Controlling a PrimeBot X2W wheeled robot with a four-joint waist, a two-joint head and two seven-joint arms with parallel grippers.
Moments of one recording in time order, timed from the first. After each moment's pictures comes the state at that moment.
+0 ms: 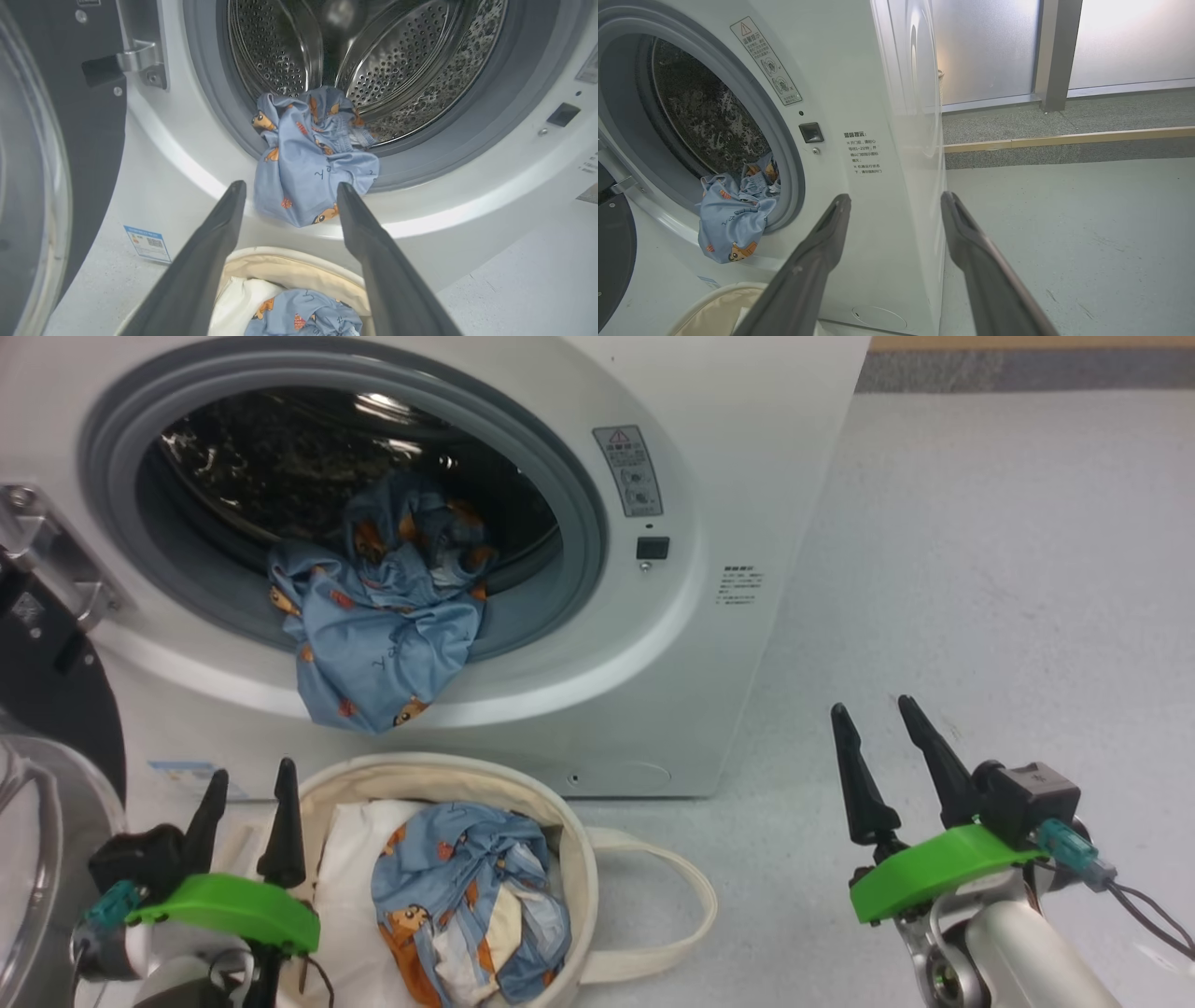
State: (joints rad) left arm -0.30 0.08 0.15 0.59 -0.20 -0.12 -0.25; right arm -0.22 -0.20 0.32 0.27 0.42 0.13 -0.25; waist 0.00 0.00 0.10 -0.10
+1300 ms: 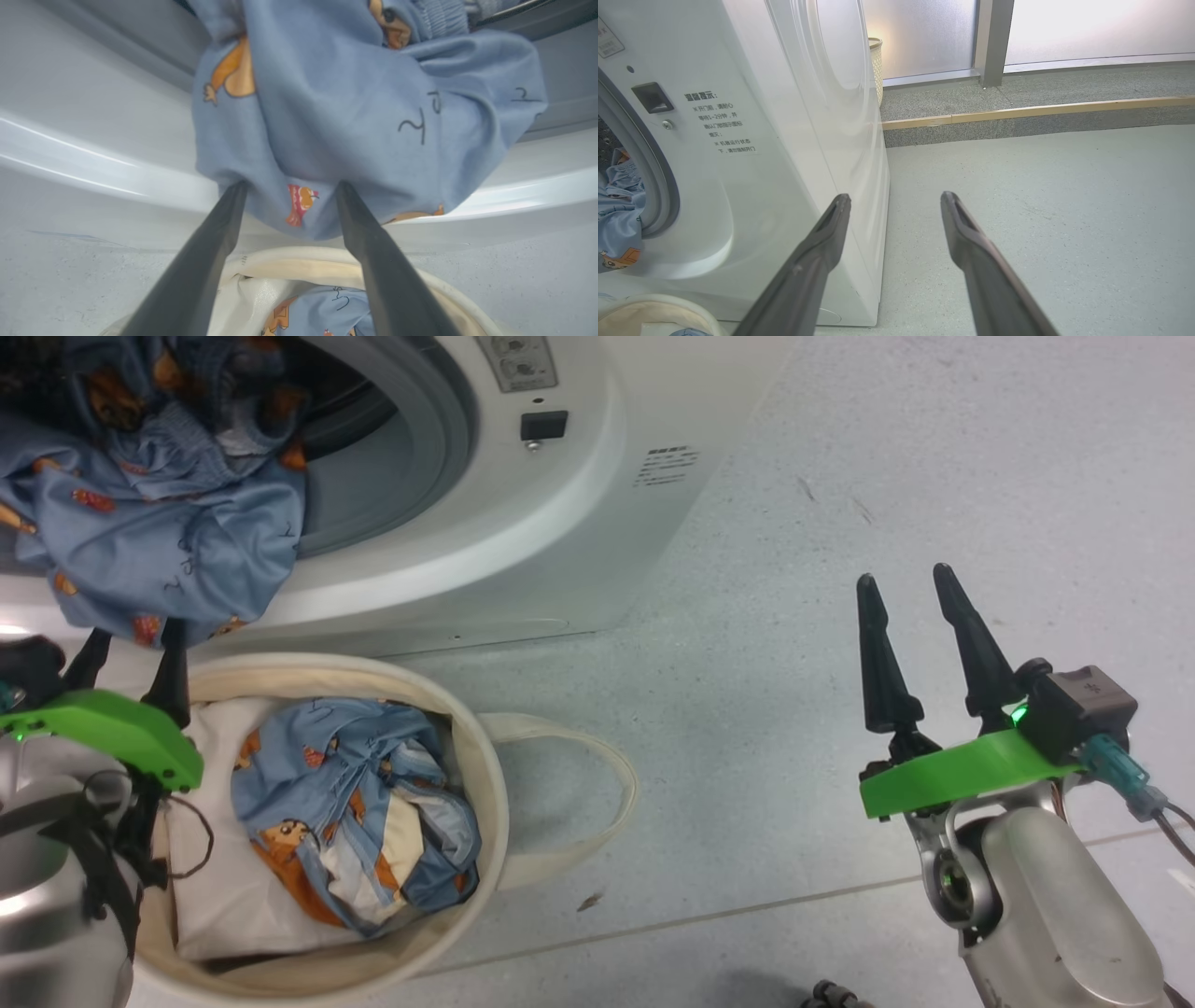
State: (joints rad) left arm -0.80 0.30 -0.06 1.13 -0.35 -0.12 -0.25; right arm -0.34 -0.16 0.25 0.17 0.34 0.13 -0.25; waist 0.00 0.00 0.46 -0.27
